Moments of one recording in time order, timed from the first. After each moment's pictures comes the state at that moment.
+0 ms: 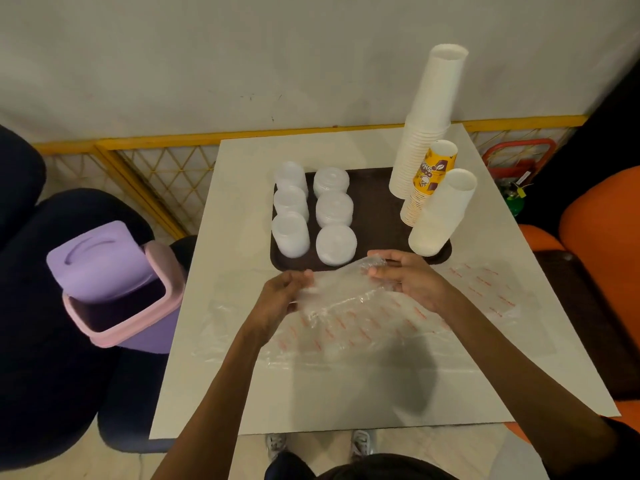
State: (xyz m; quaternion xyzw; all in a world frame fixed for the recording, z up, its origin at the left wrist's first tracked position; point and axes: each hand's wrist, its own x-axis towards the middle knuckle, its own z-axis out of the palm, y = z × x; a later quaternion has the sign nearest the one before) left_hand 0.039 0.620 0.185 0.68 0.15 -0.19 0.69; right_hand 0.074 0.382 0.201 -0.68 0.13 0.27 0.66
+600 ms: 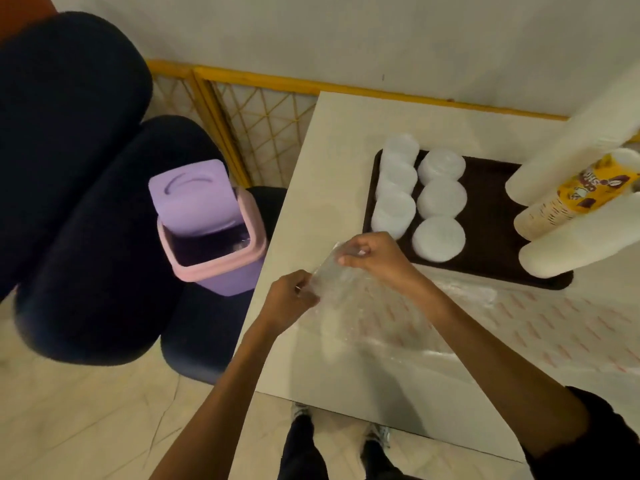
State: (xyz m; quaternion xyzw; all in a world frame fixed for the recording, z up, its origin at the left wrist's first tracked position) left_hand 0.003 0.762 0.146 0.86 0.17 -0.14 0.47; right_hand 0.095 0.594 0.190 -0.80 -0.13 0.26 0.52
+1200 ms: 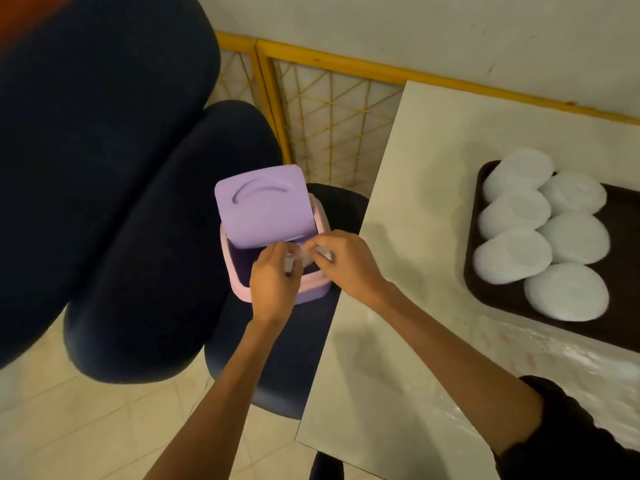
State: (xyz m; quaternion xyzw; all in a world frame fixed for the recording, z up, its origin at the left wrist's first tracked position) left_hand 0.053 0.930 0.110 0.90 0.22 0.16 0.34; right_hand 0.124 0.814 0.151 -0.86 -0.29 0.16 0.38
